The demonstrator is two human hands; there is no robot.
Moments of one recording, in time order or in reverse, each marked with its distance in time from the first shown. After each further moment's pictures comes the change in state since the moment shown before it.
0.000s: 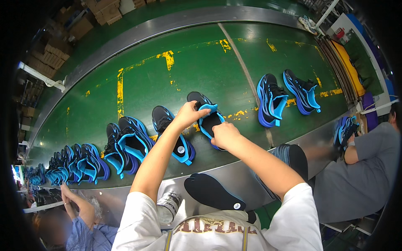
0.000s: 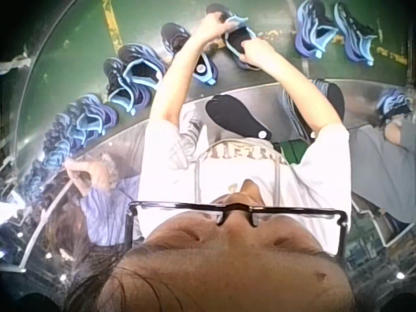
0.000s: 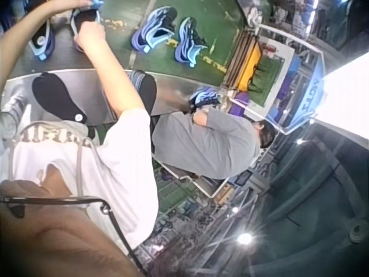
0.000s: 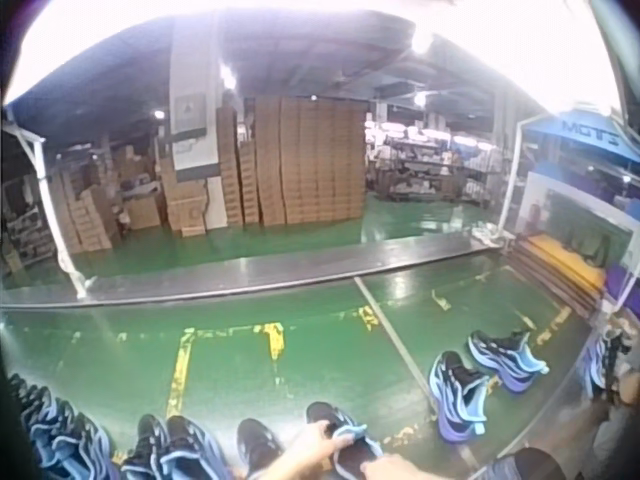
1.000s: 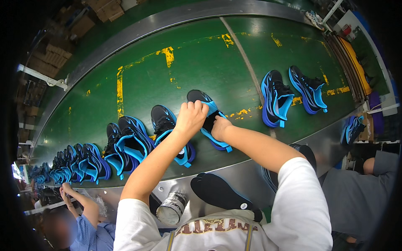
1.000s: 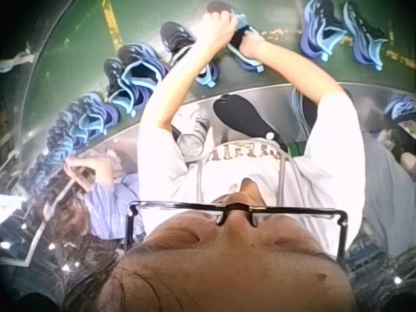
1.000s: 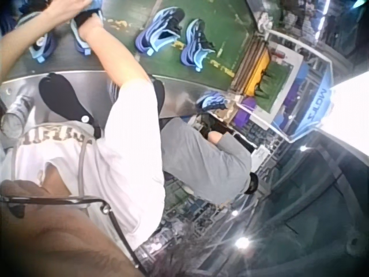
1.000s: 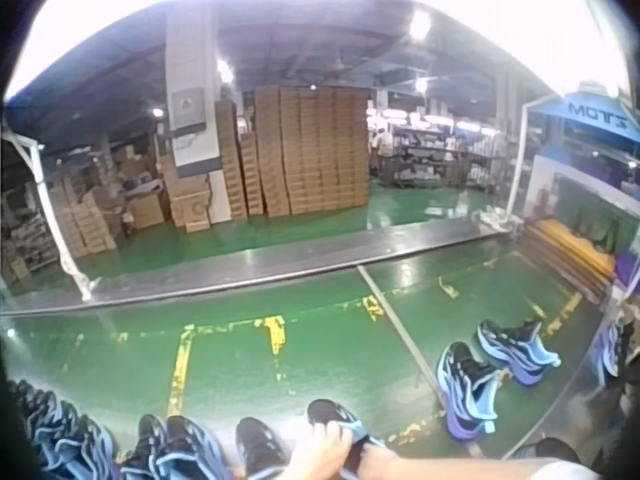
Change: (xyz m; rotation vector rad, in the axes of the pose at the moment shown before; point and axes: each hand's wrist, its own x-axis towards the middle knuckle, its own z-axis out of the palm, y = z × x) left_hand -0.015 0.005 0.019 1.182 0.416 0.696; right_hand 0.062 0.012 0.034 -0.745 -0.314 -0.461
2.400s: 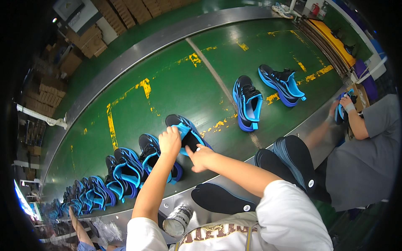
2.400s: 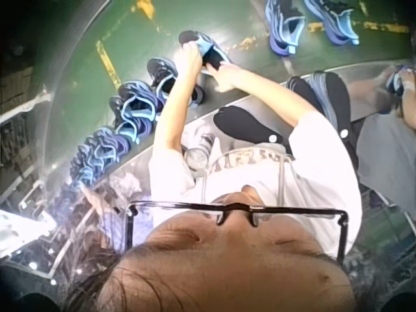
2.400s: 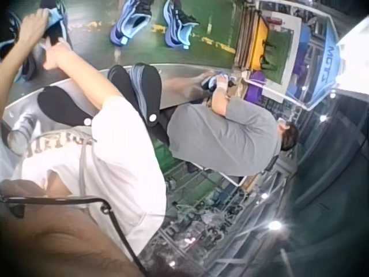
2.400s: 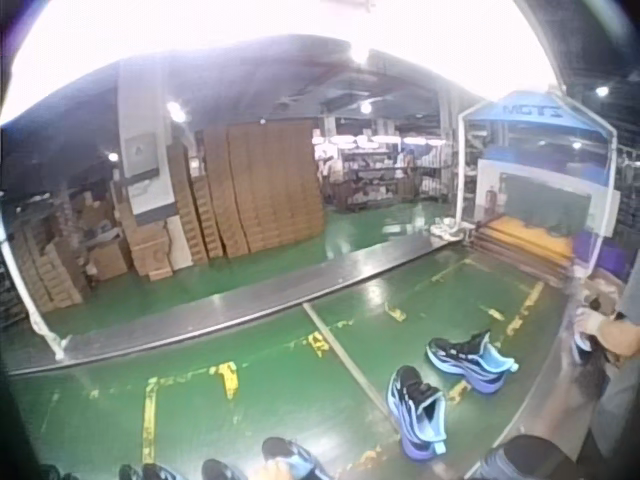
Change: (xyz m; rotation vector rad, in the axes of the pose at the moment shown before) left_hand -0.005 0.017 0.019 0.085 -0.223 -0.288; right_hand -0.047 -0.029 0.013 0.798 0.308 0.022
